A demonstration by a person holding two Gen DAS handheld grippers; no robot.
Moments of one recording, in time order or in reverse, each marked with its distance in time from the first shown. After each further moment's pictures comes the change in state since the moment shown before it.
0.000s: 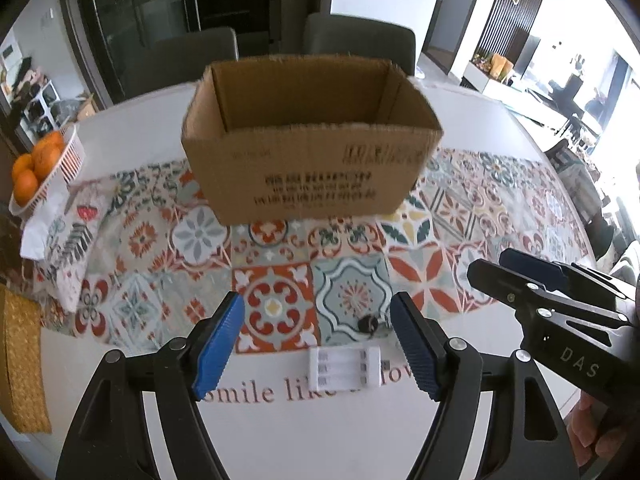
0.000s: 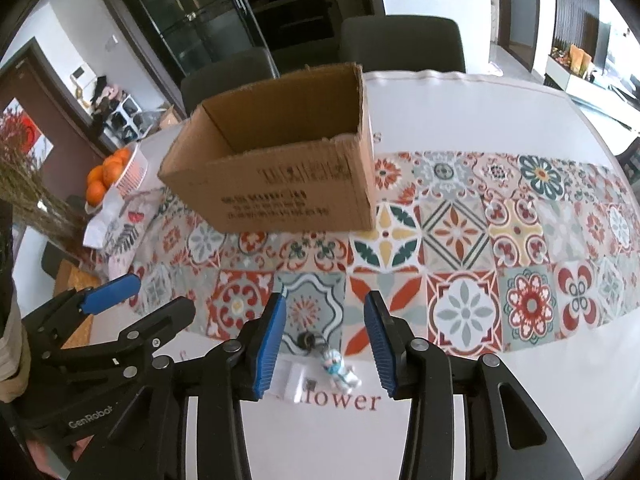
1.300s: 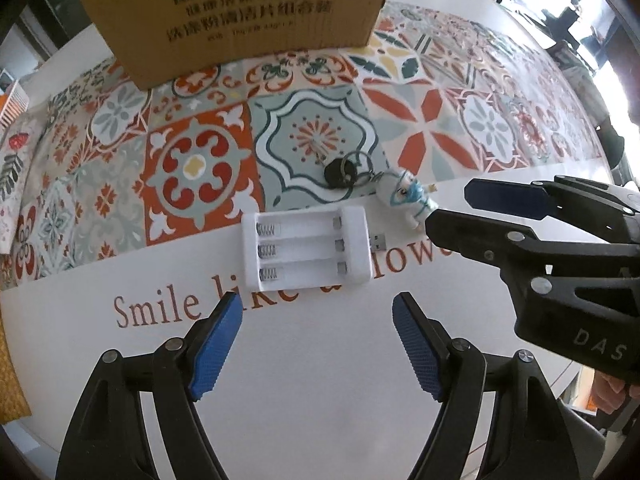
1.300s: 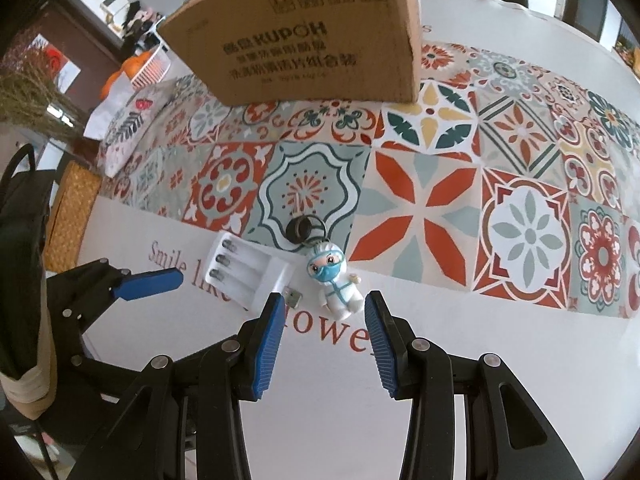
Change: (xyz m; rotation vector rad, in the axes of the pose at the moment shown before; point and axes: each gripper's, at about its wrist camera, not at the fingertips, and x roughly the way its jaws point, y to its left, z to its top) left arm 0.089 -0.032 -0.086 0.096 0.301 -0.038; right arm 0.078 -0.017 -0.067 -0.153 0.245 0.121
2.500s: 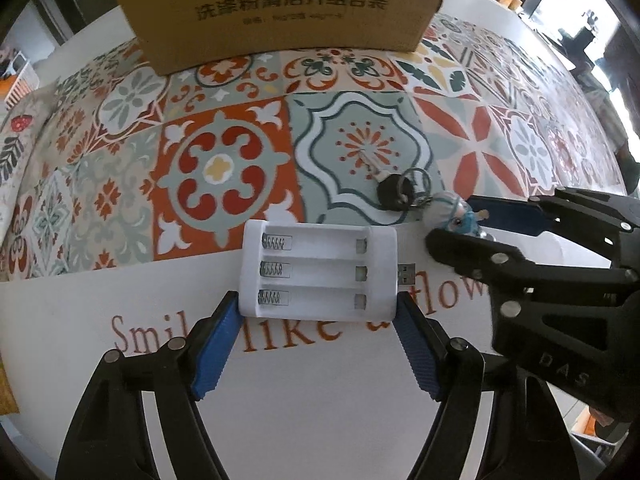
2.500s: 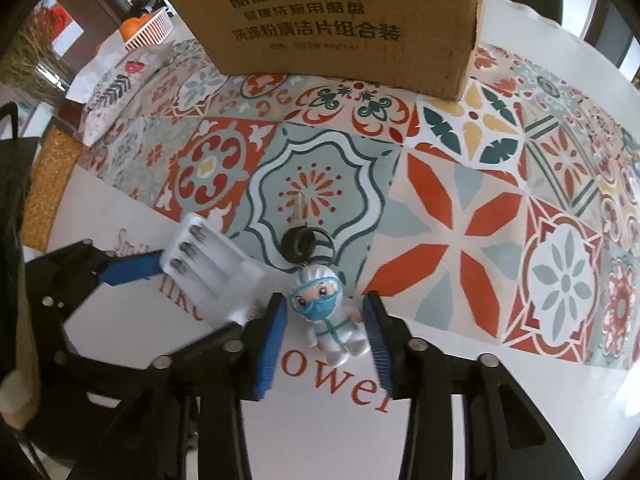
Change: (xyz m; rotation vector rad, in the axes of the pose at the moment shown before) left arm 0.026 0.026 0.006 -0.065 -0.047 0.025; right arm 0.049 0.014 0.020 -0.108 0.044 -0.072
